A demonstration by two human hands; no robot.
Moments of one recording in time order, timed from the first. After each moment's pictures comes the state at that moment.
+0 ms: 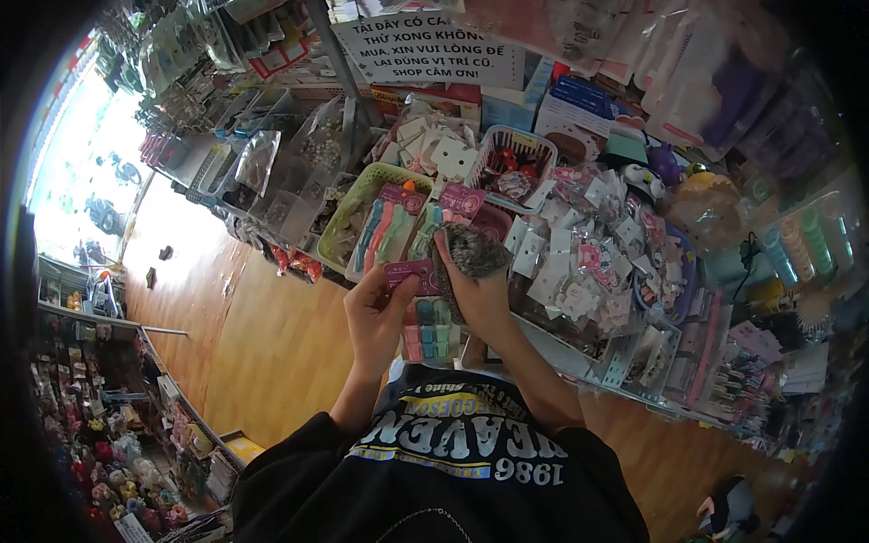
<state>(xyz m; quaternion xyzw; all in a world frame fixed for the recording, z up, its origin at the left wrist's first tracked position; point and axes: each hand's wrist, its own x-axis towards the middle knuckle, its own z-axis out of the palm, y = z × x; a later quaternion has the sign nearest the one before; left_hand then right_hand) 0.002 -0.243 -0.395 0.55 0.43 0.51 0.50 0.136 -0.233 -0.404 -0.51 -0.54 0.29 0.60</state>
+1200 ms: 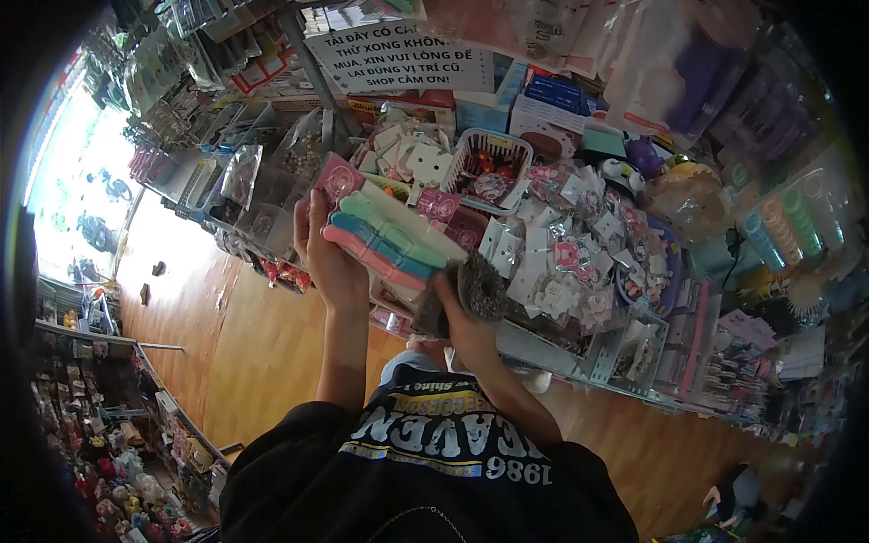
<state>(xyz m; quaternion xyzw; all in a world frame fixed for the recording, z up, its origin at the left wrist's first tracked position) 0.025 -0.168 -0.370 0.27 0.27 0.76 0.52 0.143 -0.273 -0.445 -0.50 -0.35 0.48 0.63</state>
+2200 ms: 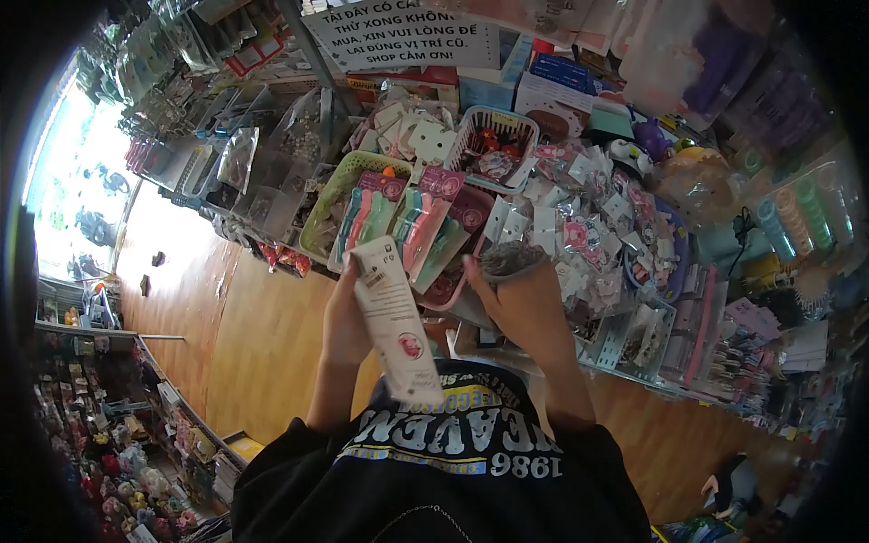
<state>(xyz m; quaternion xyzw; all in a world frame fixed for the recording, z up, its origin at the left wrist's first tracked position) -0.013 -0.244 -0.400 0.28 0.32 0.45 0.79 0.193 -0.277 -0.376 -0.65 -0.70 0.13 0.25</state>
